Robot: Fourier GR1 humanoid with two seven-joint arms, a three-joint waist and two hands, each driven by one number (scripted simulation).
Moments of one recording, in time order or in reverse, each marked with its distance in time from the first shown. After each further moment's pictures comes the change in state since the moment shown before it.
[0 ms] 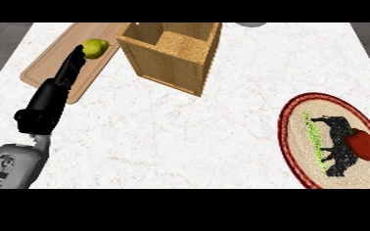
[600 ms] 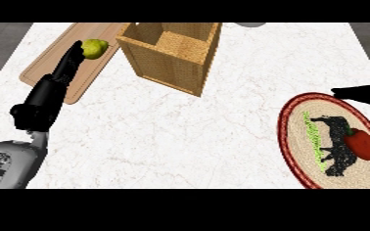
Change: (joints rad) left arm -0.019 0.001 0.015 -0.018 -0.006 -0.016 0.039; right arm 0.044 0.013 0.277 0.061 0.373 -0.246 -0.277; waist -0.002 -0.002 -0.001
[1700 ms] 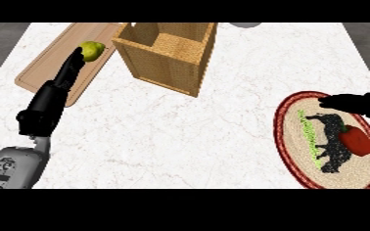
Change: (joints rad) left arm 0.040 -0.046 0.033 0.004 -0.055 -0.017 -0.013; right arm -0.171 0.160 0.283 0.602 0.303 -0.431 -0.446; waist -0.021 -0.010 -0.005
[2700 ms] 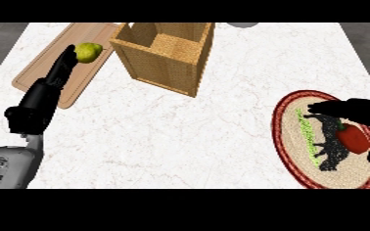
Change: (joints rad) left arm 0.000 -0.019 0.075 0.002 -0.027 -0.064 0.011; right arm -0.081 0.132 0.051 0.260 0.099 -0.077 -0.073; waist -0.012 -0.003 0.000
